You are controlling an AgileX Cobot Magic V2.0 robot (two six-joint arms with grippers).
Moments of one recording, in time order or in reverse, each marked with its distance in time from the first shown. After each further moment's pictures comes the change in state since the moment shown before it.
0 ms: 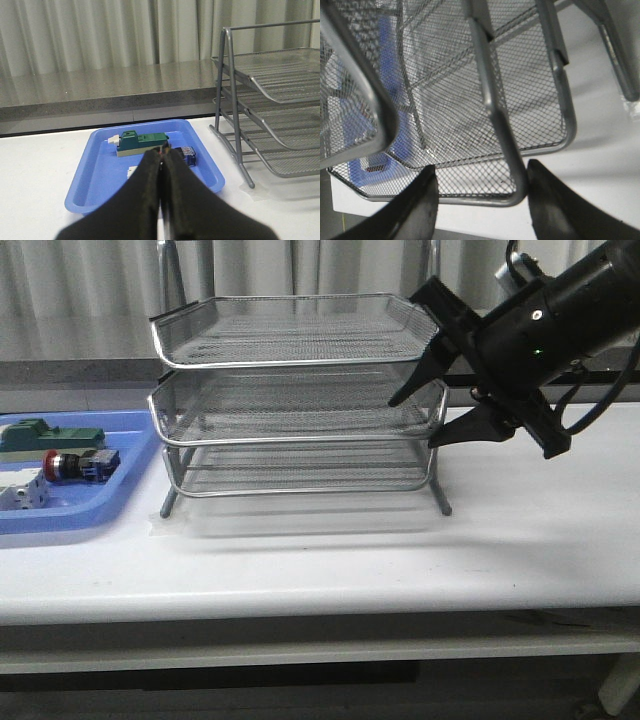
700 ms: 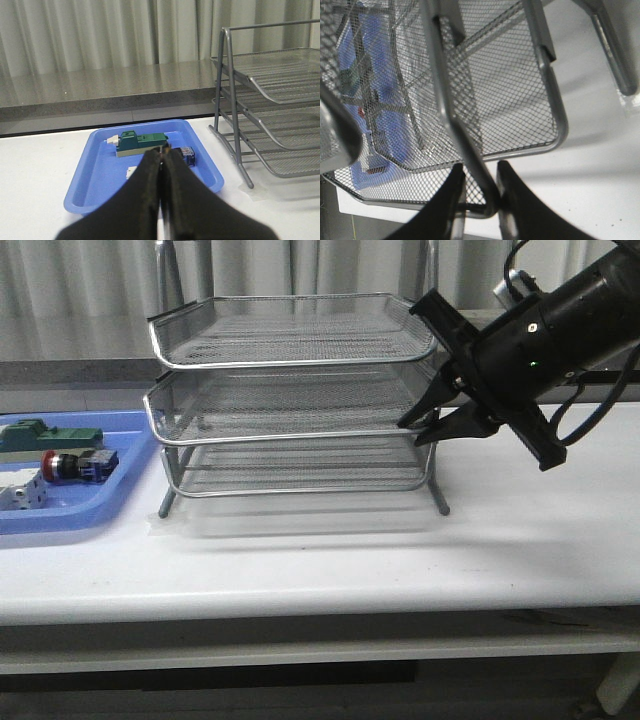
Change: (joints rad) left arm 0.000 0.000 0.000 0.000 0.000 0.000; right arm 0.000 0.028 -0.006 0.027 0.015 -0.002
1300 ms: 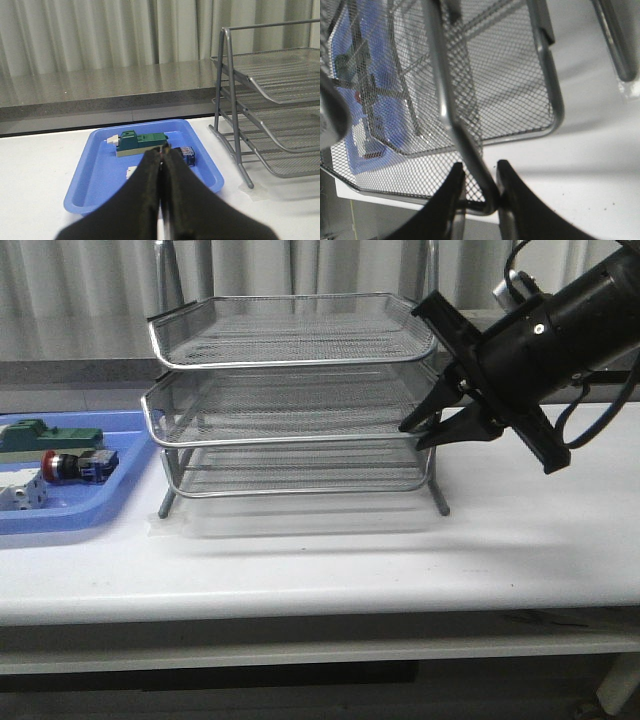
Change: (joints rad) left arm 0.000 0.000 0.000 0.000 0.000 0.000; right arm -0.010 -0.002 0.021 -0.045 0.051 0.001
